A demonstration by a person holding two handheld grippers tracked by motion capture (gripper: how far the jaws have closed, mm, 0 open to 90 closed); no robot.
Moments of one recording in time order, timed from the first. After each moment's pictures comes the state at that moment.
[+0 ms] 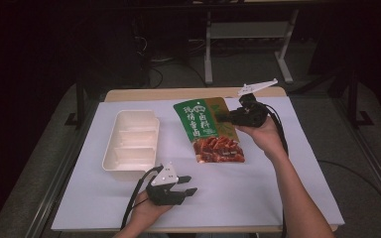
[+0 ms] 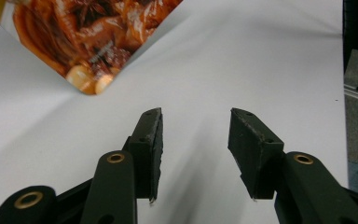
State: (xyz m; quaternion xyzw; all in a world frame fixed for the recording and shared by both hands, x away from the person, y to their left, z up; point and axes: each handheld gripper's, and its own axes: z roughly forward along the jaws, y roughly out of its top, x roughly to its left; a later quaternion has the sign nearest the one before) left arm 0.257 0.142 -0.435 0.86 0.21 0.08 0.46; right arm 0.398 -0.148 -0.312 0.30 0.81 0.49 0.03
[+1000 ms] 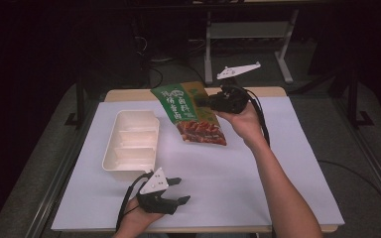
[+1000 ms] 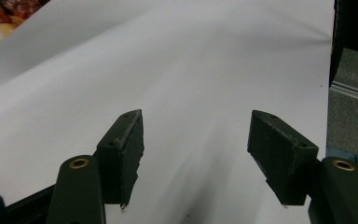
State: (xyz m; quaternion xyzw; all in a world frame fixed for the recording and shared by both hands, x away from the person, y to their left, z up) left arm 0.240 0.162 -0.433 0.85 0.21 0.09 0.47; right arm 0.404 -0.095 -0.268 0.27 0.80 0.53 0.05
